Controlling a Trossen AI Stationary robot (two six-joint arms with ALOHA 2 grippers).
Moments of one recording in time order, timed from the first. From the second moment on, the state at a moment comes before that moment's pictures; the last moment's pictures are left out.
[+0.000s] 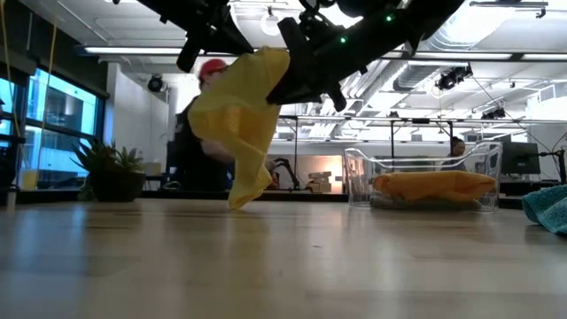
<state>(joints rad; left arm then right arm) 0.24 1.19 0.88 -0.05 -0.38 -0.55 0.00 1.69 1.00 0.27 0.36 0.34</state>
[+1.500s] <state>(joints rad) 0.37 1.06 0.98 -0.51 -0.09 -0.06 -0.09 1.24 1.00 -0.39 0.08 0.22</state>
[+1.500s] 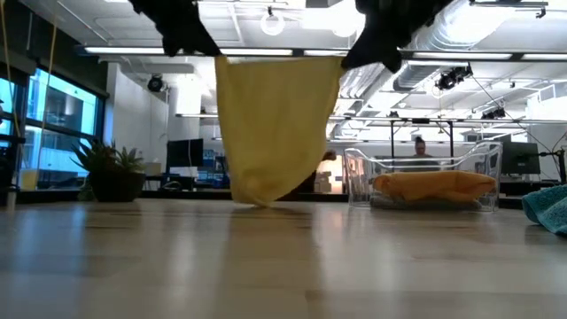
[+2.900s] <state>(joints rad) 0.49 1.03 1.14 -0.73 -0.51 0.41 -0.32 1.22 1.21 -0.48 0.10 -0.02</state>
